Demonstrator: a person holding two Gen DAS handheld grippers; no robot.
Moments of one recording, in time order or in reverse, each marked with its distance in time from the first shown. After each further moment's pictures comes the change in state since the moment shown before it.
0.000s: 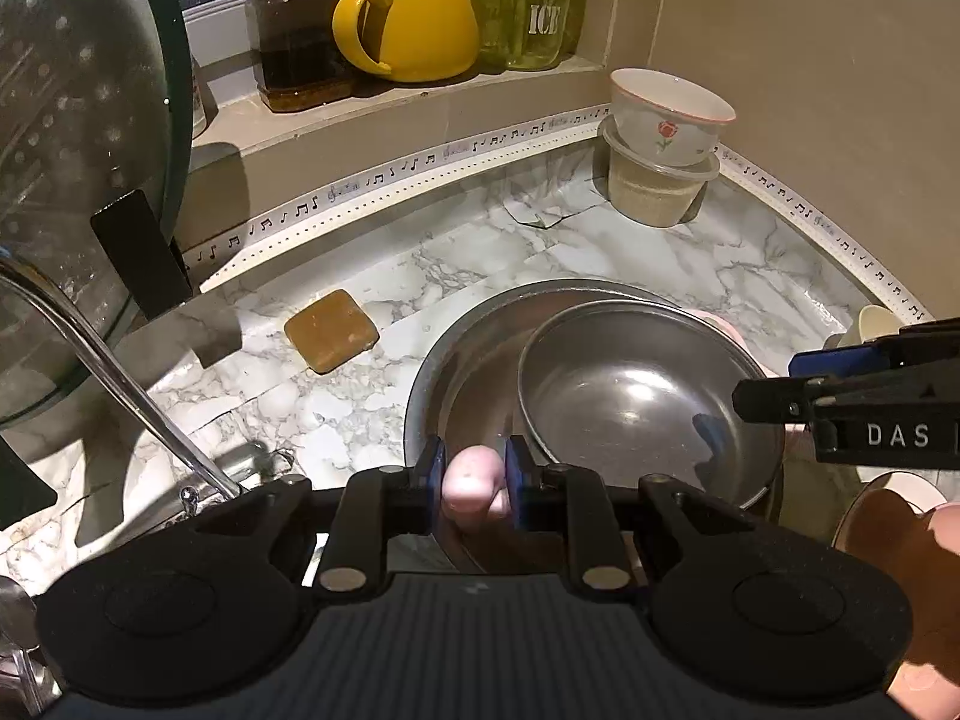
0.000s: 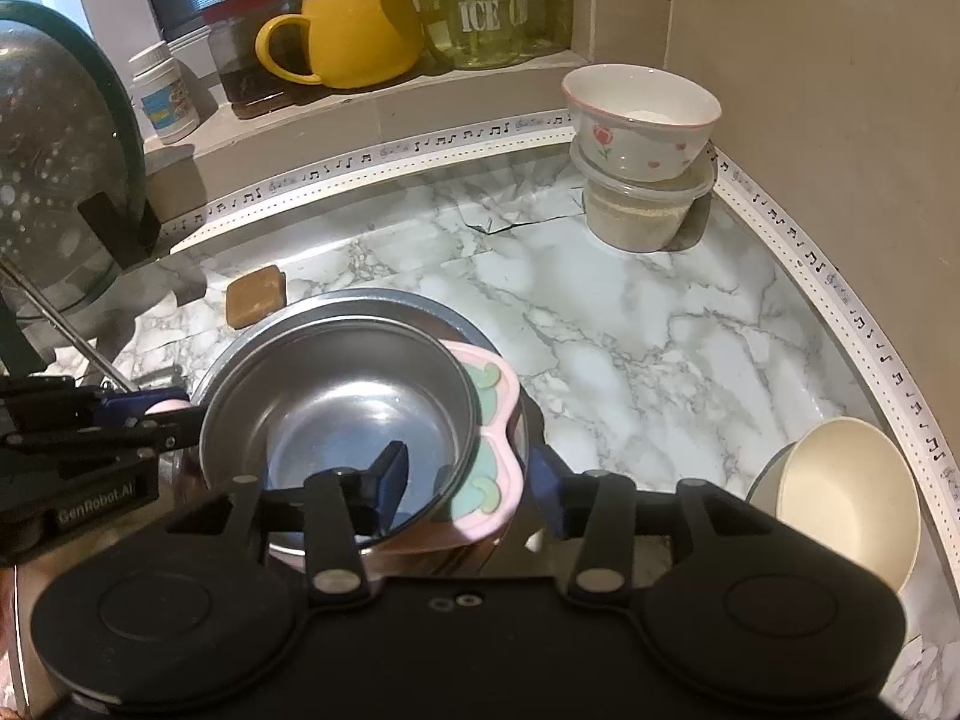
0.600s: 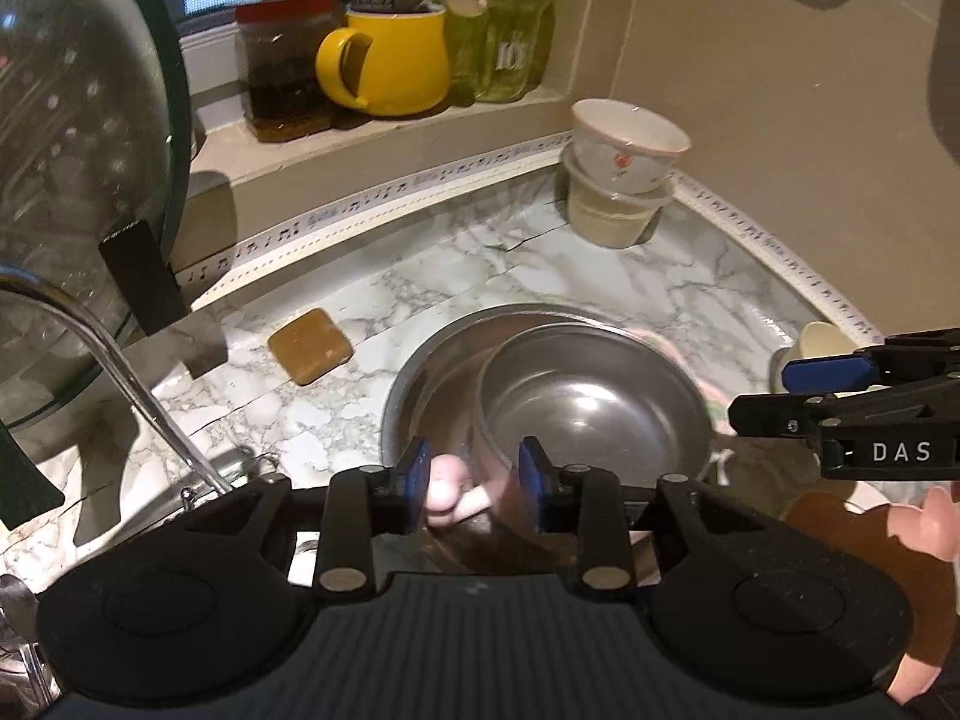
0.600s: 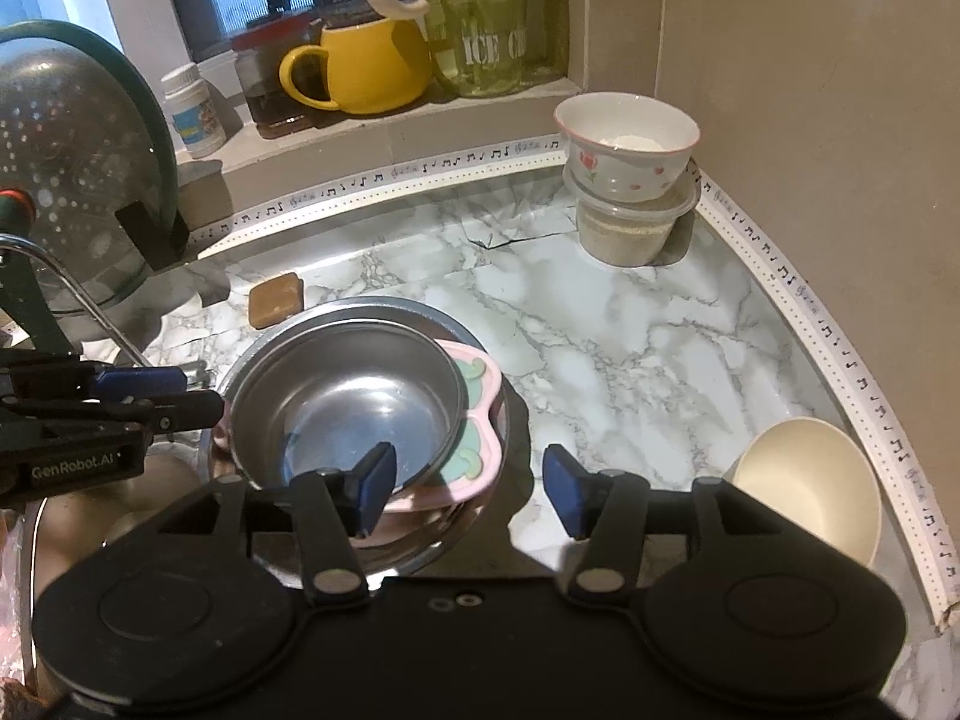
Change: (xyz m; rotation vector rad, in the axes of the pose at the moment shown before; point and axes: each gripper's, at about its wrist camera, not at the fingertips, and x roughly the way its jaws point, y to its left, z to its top) left arm -0.033 -0.005 0.004 0.002 -0.027 -0.077; right arm -0.037 -0.014 -0.007 -0.022 -0.029 0.032
